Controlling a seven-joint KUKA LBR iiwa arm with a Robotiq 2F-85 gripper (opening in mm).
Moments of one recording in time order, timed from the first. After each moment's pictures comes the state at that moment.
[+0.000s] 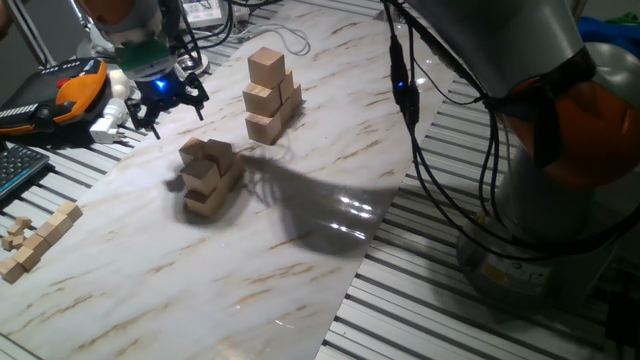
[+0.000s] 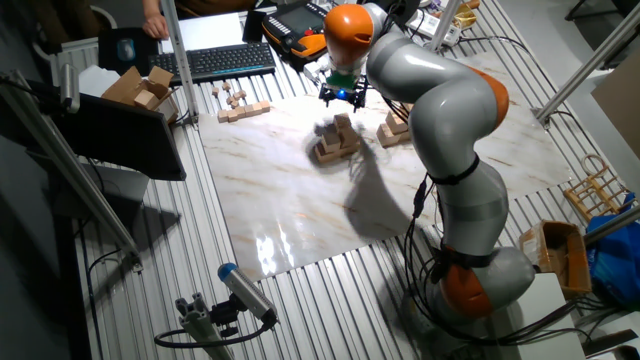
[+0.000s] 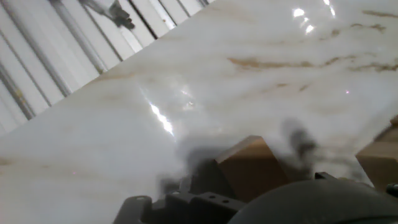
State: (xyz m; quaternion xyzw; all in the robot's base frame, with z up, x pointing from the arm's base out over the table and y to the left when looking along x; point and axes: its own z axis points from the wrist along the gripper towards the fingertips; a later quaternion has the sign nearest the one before) arm 0.693 0.067 0.118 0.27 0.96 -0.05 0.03
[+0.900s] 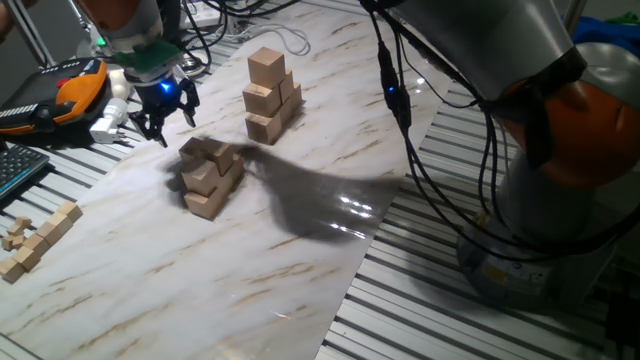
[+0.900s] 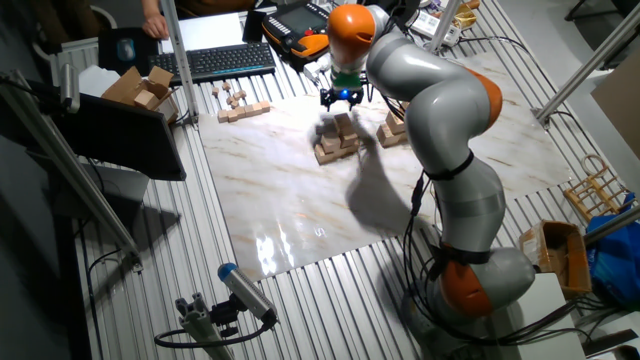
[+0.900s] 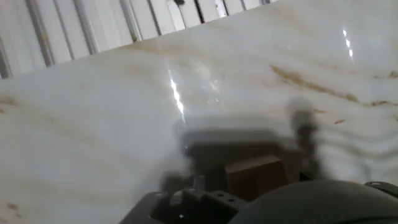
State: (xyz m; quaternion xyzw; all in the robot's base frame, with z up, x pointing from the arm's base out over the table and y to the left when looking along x) arm 0.704 0.062 0.097 0.11 0.99 -0.03 0.00
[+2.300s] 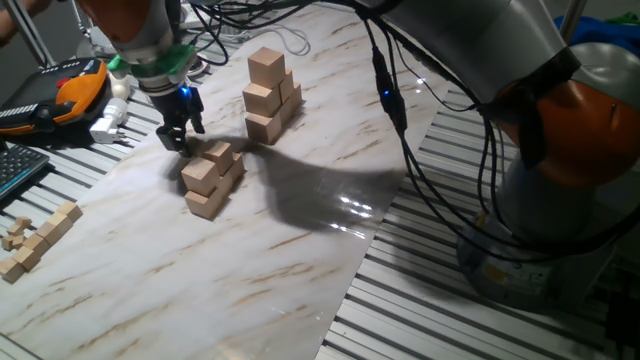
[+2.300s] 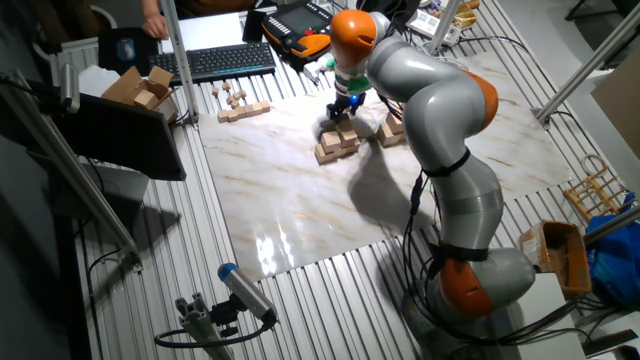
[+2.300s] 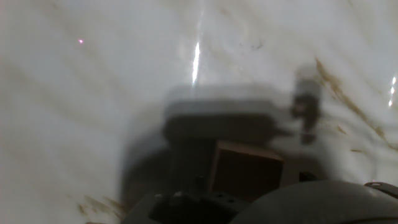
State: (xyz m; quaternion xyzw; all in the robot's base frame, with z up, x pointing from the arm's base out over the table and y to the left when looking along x) arm 0.685 0.053 0.062 -0.13 0.99 -0.02 -0.04
